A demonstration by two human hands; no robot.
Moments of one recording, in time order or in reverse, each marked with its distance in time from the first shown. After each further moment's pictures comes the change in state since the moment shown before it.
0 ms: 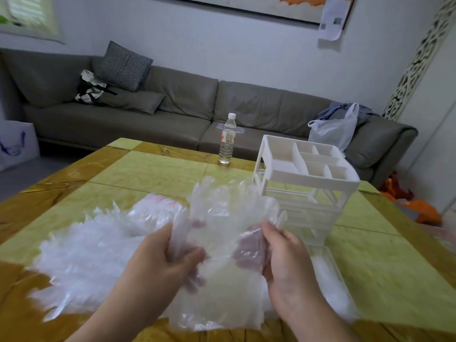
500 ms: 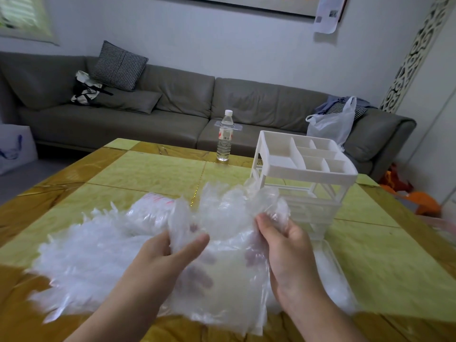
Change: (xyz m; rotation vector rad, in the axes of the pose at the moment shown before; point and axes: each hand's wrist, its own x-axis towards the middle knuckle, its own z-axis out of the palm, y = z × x) left_hand -0.007 0.013 0.007 -0.304 -0.053 -0.234; right_hand 0.015 0.014 -0.011 -0.050 0.050 -0.142
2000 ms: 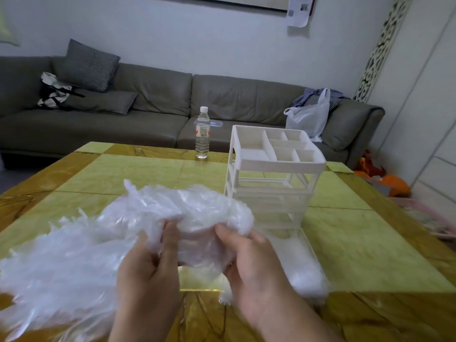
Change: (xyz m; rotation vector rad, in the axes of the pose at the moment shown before) left_hand -0.002 -0.022 0.045 0.296 0.409 0.460; right_hand -0.034 -0.009 0.003 0.232 -0.199 0.259
